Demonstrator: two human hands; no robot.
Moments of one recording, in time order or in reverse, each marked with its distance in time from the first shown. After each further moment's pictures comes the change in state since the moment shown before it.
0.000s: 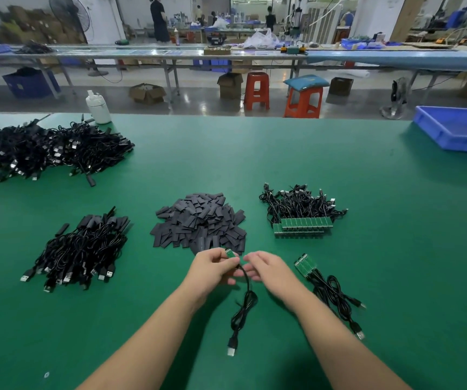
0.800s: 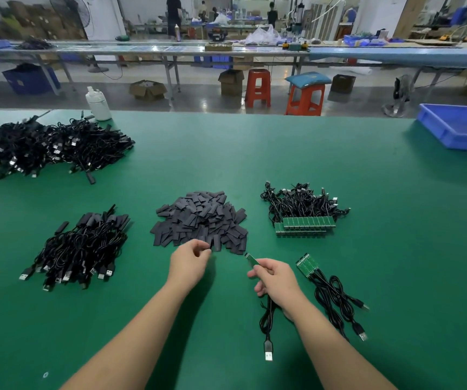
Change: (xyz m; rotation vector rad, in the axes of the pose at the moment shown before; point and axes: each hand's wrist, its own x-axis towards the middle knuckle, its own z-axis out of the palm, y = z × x) left_hand 0.029 -0.011 -0.039 0.557 0.408 0.081; right_hand 0.008 0.033 0.008 0.205 0.134 0.070
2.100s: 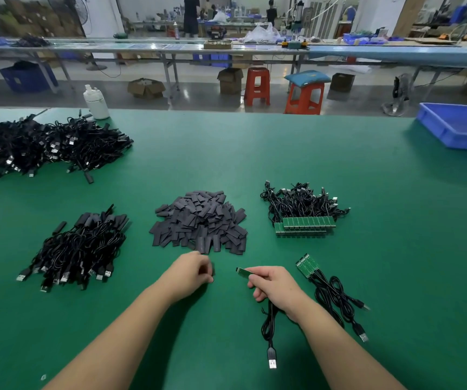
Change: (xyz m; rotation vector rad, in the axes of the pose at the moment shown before) left_hand 0.006 -0.017 -0.017 0.541 -0.413 0.345; right_hand -0.002 0.001 -0.007 -0.087 -0.205 -0.006
